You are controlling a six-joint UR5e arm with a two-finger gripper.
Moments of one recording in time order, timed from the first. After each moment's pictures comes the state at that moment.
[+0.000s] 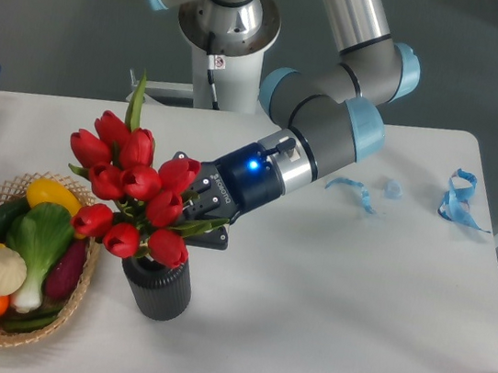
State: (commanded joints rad) arm 2.56 -1.97 -1.77 -0.54 0.09 1.08
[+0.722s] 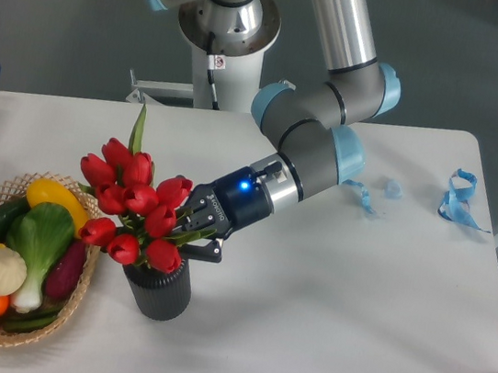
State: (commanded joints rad) arm 2.56 -2.04 -1.90 -0.55 0.09 1.33
